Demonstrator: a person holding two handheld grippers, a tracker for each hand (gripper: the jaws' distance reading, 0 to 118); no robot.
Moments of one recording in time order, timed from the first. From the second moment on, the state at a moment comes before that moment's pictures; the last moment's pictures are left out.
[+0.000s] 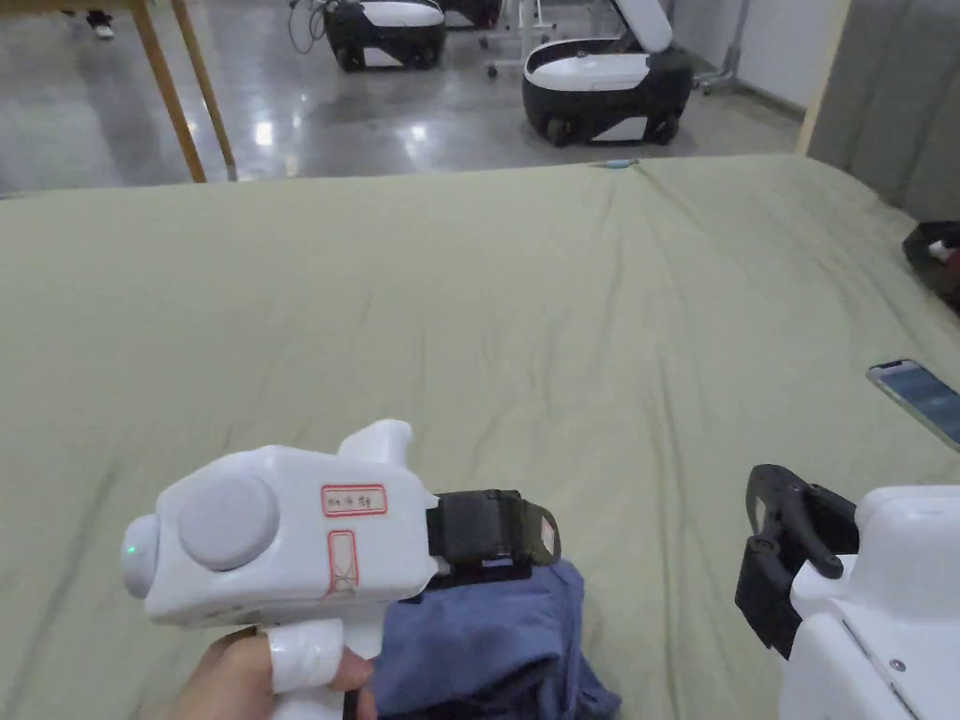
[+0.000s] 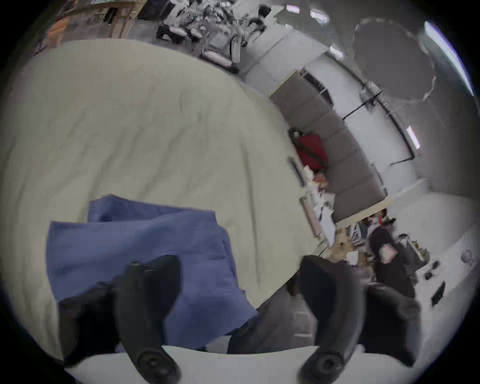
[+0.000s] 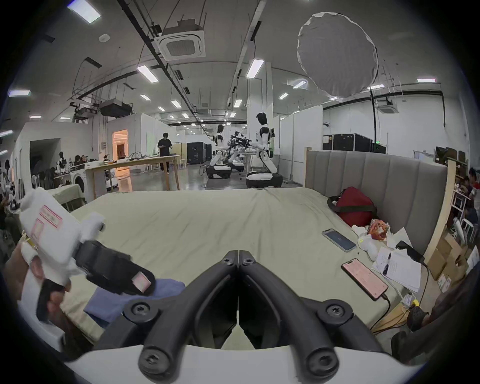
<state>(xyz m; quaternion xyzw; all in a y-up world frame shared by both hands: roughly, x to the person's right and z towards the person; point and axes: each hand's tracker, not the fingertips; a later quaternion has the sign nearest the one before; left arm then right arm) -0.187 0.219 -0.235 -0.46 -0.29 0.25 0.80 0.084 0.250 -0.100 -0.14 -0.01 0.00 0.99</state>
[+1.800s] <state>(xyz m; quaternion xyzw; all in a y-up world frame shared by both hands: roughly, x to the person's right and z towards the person) -0.320 0.092 -0.268 -0.51 -0.34 0.39 0.69 0.091 0.074 -0.271 -0.50 0.40 -0.40 0.65</state>
